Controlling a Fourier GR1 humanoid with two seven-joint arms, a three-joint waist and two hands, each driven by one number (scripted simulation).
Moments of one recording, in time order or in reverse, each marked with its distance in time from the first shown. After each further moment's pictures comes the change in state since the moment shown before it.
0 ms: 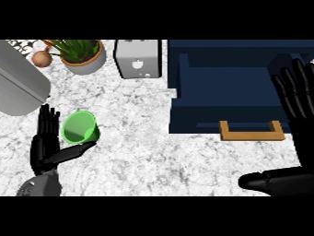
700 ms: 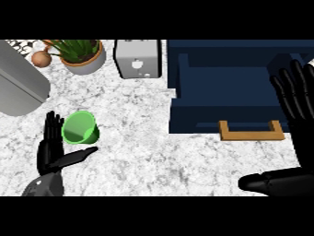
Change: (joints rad) left arm -0.103 0.043 0.029 0.352 0.010 -0.061 -0.226; right arm 0.005 0.002 0.001 0.003 -0.003 0.013 -0.008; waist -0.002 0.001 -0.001
